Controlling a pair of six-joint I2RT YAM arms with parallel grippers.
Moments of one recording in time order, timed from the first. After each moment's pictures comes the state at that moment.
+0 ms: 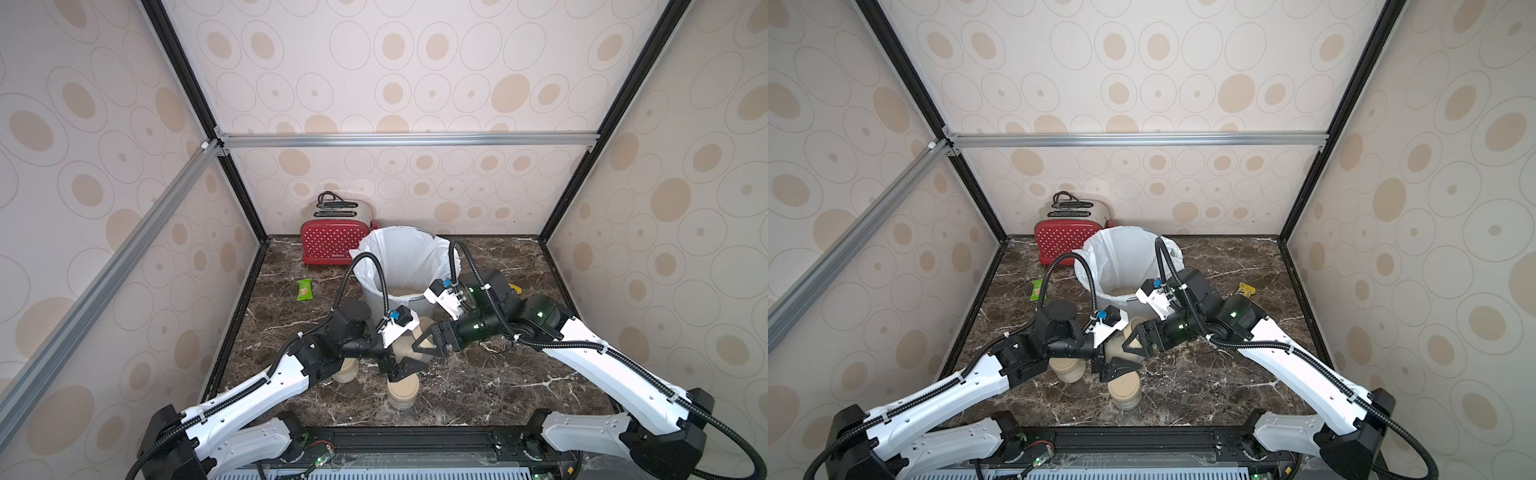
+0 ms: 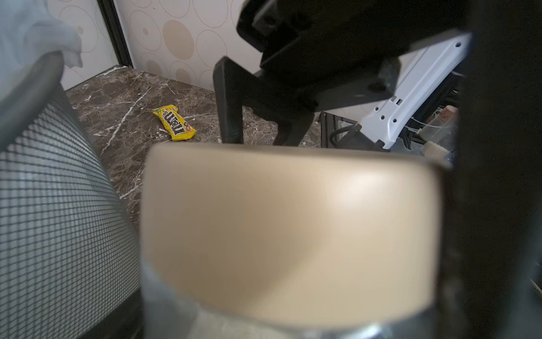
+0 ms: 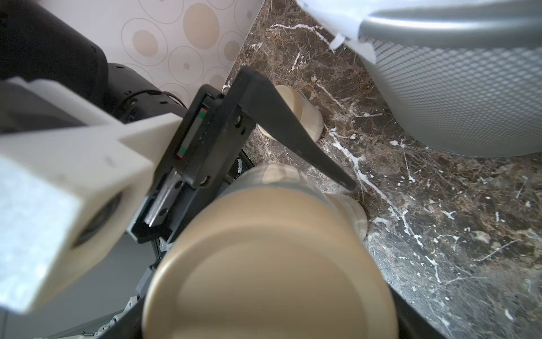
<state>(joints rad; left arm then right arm) -0.82 1.05 0.77 -0.15 0.58 0.08 0.80 1.20 1.28 -0.89 -0.56 0.43</state>
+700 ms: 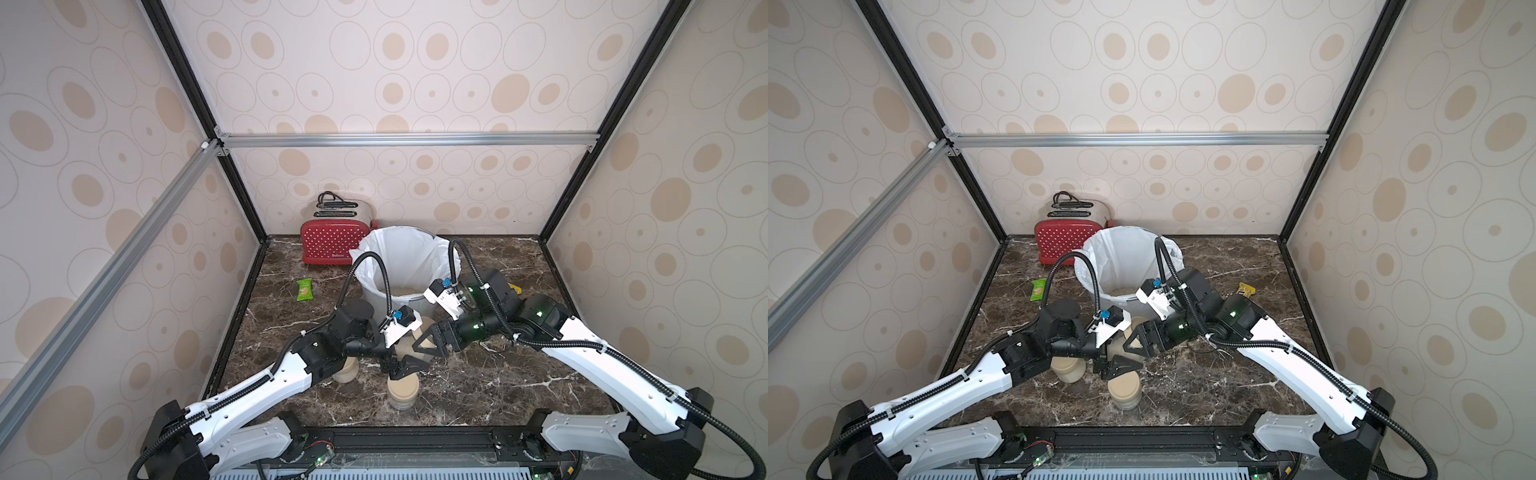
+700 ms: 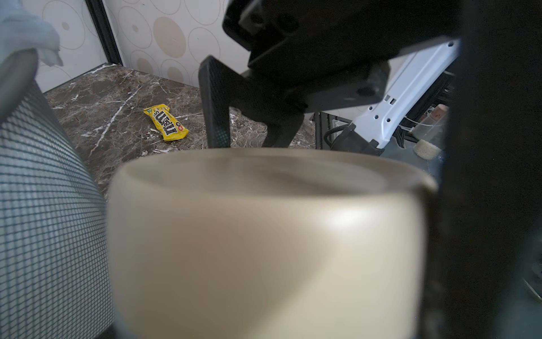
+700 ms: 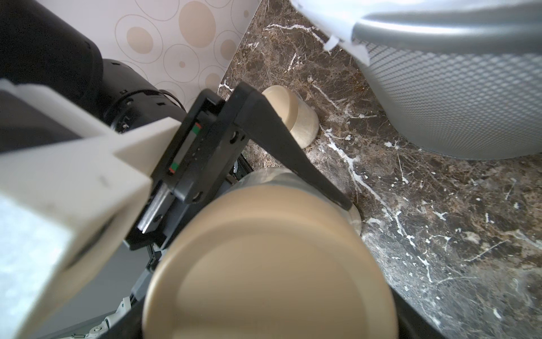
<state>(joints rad) -0.83 1.07 0.79 -0.16 0.59 0.08 0.79 1.20 1.28 -0.89 -0.54 0.41</state>
